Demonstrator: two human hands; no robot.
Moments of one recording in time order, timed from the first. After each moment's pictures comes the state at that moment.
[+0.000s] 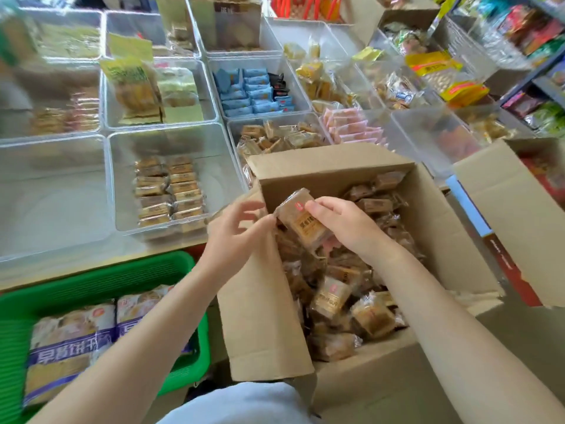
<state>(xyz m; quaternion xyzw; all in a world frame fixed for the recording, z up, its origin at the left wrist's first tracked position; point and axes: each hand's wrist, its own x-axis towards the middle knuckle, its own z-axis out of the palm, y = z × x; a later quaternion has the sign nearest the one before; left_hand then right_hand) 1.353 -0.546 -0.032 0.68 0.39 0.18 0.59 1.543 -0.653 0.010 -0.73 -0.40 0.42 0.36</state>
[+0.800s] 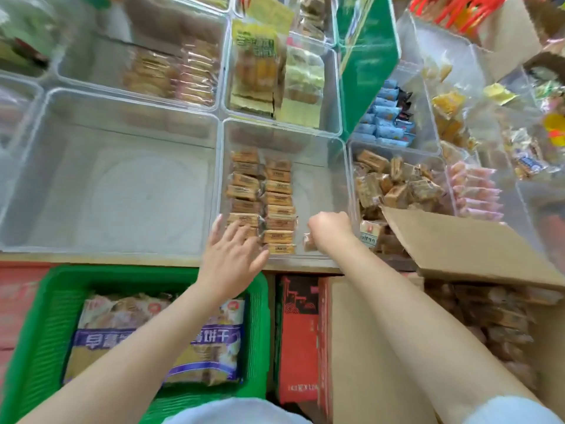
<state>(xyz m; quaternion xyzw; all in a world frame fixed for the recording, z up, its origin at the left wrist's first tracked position) 1.225 -0.366 -0.192 0.88 0.44 0.00 0.17 1.437 -0.354 -0.133 -0.69 -0.60 0.15 -0.36</state>
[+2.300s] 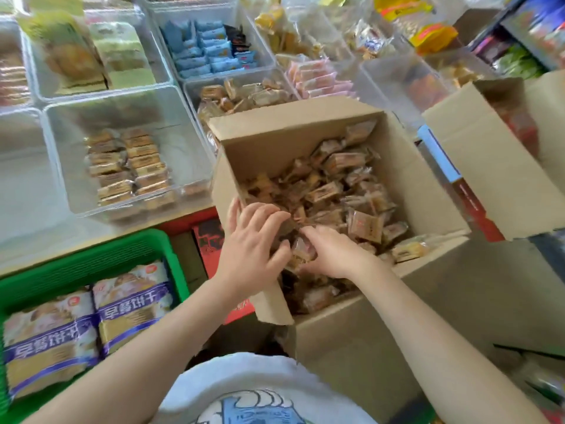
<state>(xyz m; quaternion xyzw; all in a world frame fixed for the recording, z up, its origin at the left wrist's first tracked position) 1.368 -0.623 -0.080 0.92 0.22 0.17 0.27 1.526 -0.731 -0.062 -0.83 -0.45 0.32 -0.07</state>
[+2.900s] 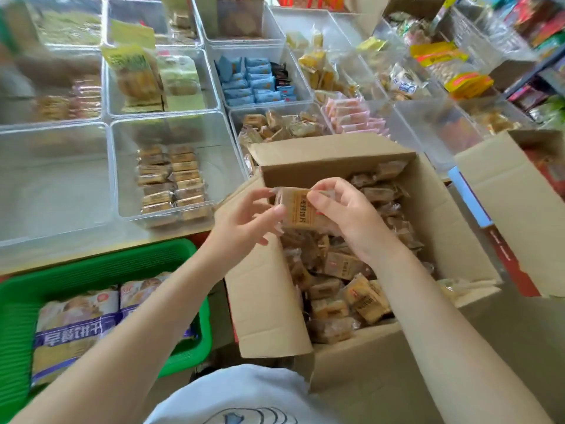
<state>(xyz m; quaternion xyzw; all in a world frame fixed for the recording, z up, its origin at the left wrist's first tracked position) 1.343 -0.562 -0.009 0.66 0.32 0.16 0.67 1.519 -0.671 0.024 -0.70 -0.32 0.43 0.46</state>
